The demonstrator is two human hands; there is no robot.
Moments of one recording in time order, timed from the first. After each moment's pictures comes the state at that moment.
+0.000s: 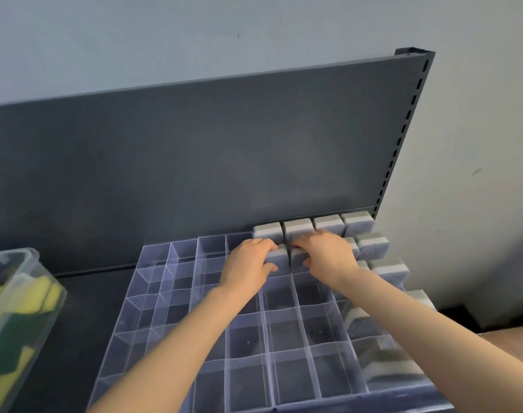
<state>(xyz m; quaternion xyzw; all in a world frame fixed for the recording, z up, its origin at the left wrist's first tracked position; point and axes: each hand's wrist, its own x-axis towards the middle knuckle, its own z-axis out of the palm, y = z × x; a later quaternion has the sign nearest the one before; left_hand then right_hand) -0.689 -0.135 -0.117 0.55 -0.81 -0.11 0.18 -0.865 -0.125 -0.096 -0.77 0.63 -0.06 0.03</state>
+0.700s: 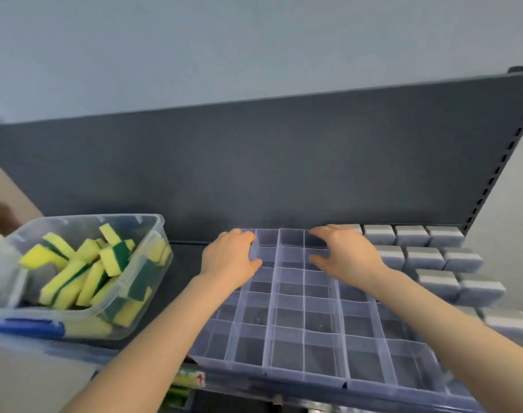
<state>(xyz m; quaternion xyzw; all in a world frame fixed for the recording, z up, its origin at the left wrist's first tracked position) -0.534 -0.060 -0.053 0.70 -0.70 0.02 0.09 -0.757 -0.087 -0.050 -0.82 0.55 -0.15 0.07</state>
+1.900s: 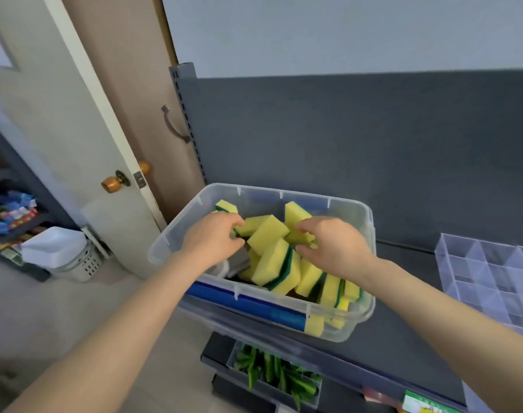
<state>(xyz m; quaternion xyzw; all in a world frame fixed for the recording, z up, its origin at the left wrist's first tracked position) -0.060 0.008 -0.049 0.78 -0.62 -0.05 0.12 -0.289 -0.048 -0.043 -0.90 0.41 -0.14 0.08</state>
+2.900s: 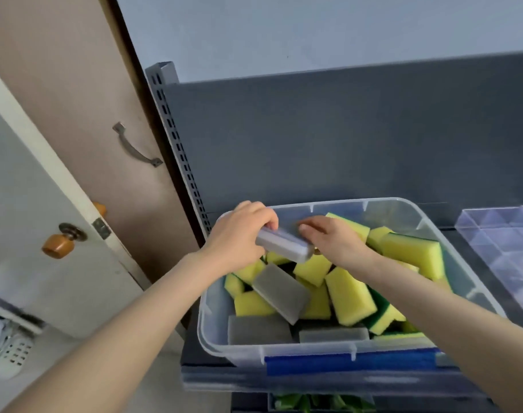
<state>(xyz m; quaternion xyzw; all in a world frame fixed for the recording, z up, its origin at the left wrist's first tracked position) 0.070 -0.087 -0.048 0.48 -0.85 -0.04 0.20 -0.131 -0.082 -0.061 -0.68 0.58 -0.29 0.34</state>
